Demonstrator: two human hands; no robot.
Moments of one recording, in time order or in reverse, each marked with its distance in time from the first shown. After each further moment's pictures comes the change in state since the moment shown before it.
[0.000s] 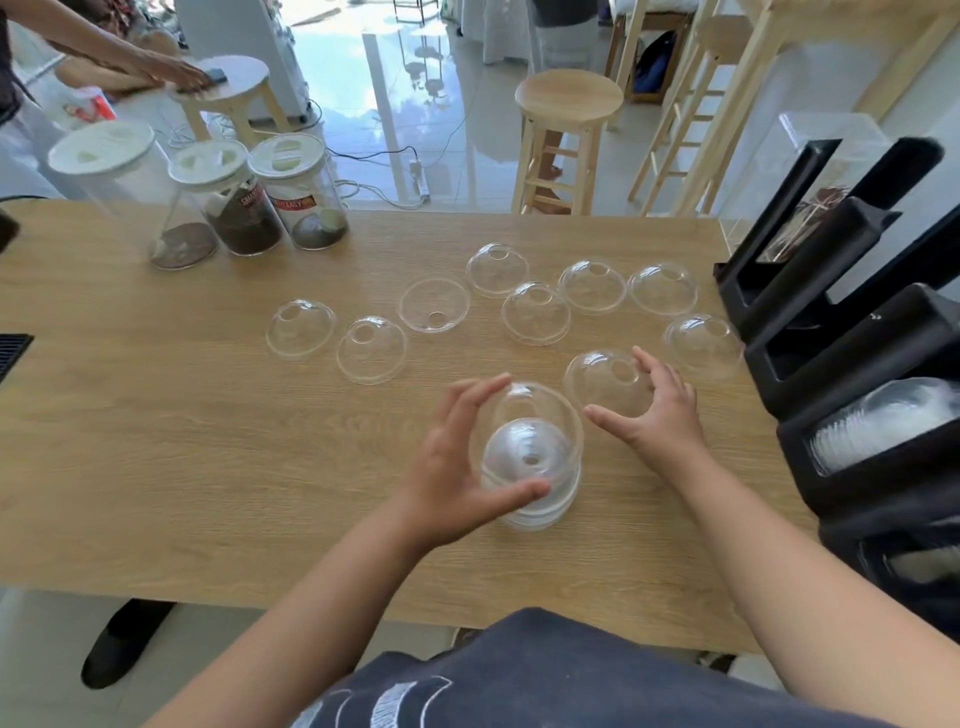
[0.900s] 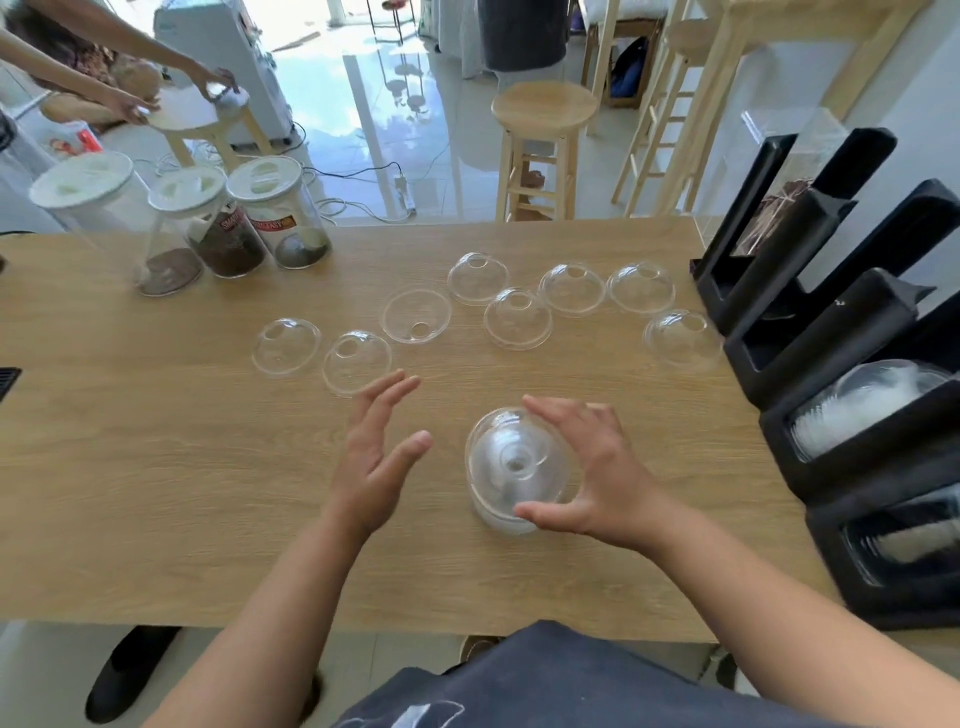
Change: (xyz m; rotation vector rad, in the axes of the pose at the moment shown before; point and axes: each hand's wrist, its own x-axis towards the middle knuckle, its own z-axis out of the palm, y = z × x) left_hand -0.004 -0.041 -0.034 -0.023 0.157 -0.148; right_hand -0.069 -0.046 -0.001 -0.065 -0.309 -0.474
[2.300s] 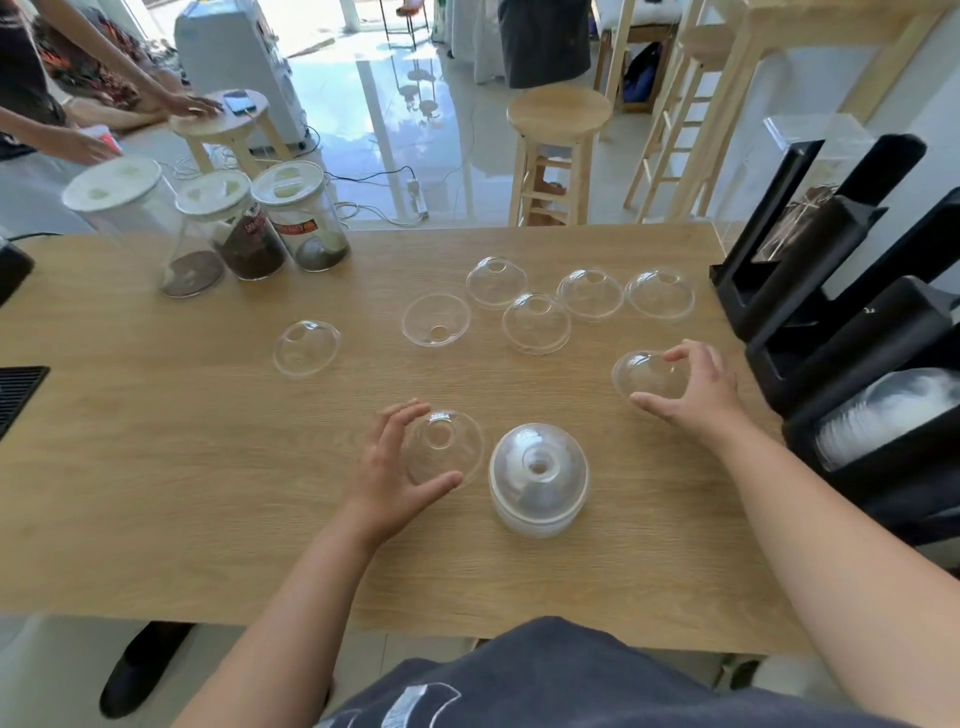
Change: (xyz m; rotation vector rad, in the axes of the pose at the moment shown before) left_hand -0.008 -0.043 -0.002 0.248 -0.068 -0.082; right_hand 0.050 0.099 -0.049 -0.047 0.245 0.559
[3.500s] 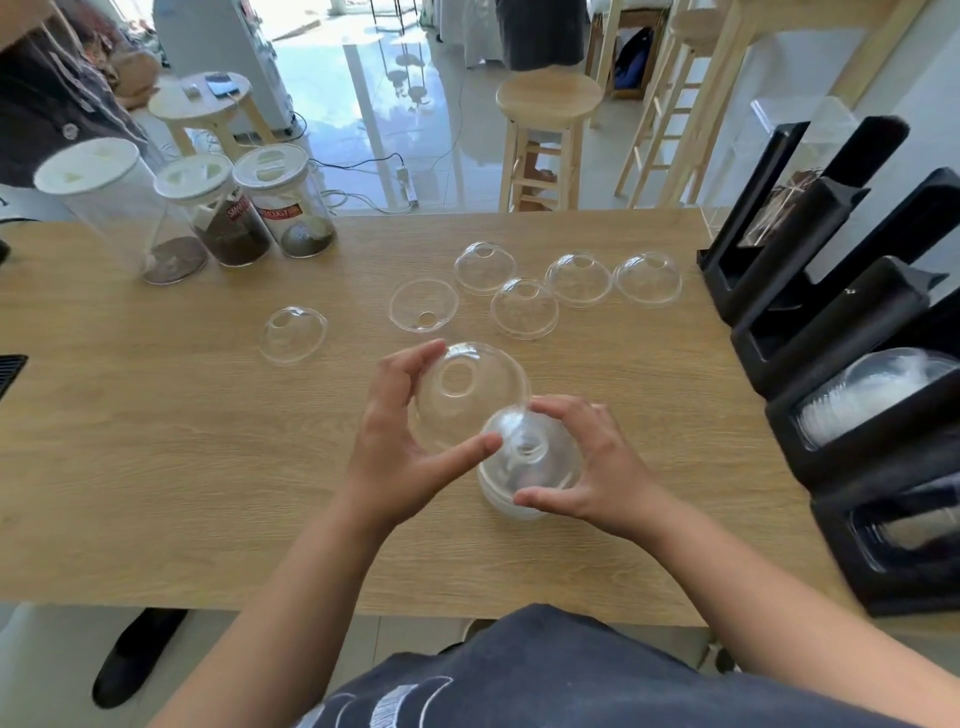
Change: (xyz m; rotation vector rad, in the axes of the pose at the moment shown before) left_hand -0.007 0.092 -0.023 -0.318 0.068 0.176; right_hand -0.111 -0.060 0.035 0.151 -0.298 -0.473
